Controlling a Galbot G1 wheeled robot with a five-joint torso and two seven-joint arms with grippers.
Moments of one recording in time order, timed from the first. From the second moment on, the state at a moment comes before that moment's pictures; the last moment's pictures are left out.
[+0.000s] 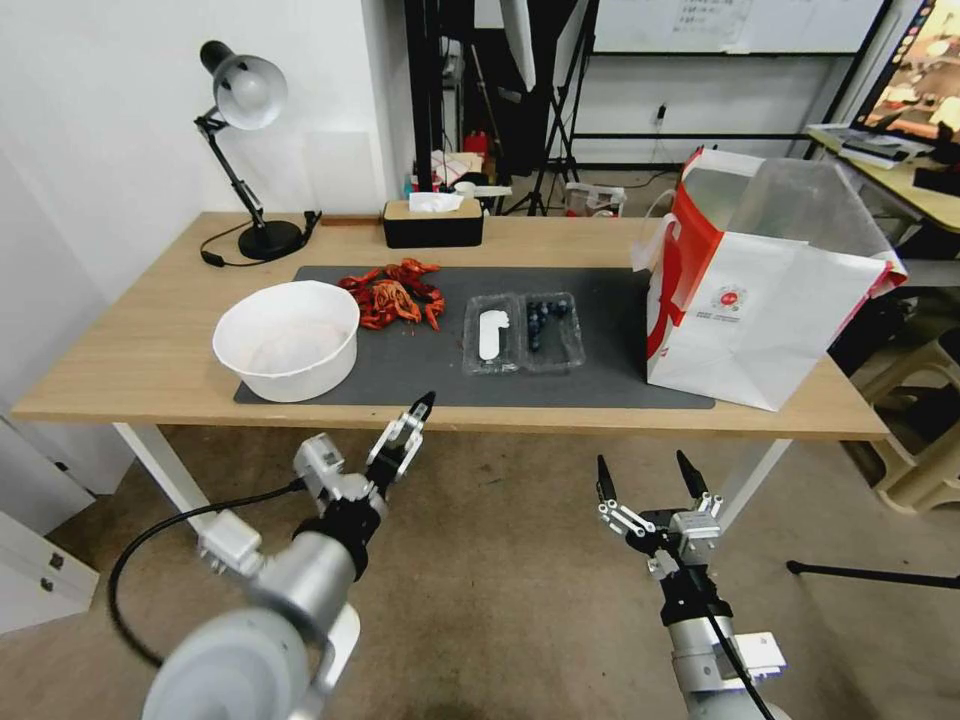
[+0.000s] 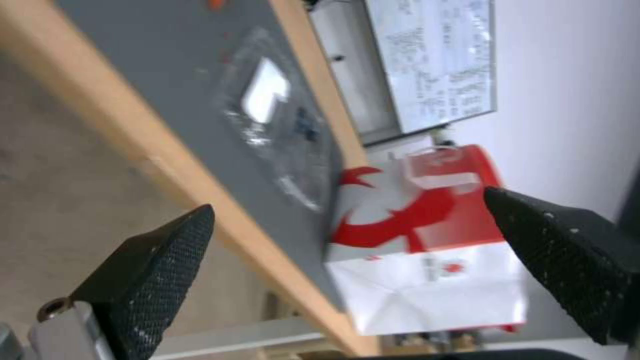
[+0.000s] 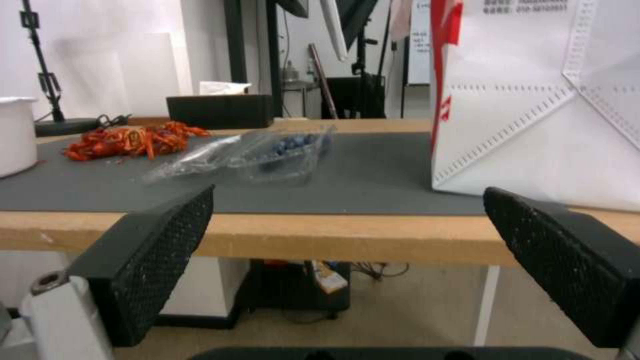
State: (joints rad) left arm 1.49 -1.34 -0.35 -2.50 -1.57 0.24 -0.61; right arm -1.75 1.22 0.35 2.10 0.15 0.33 0.25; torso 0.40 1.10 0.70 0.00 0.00
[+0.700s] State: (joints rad) left arm 1.21 -1.34 -0.20 -2.33 -1.70 0.16 -0.61; right arm -1.79 1.28 0.36 2.11 0.08 0.33 0.26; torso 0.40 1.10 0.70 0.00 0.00
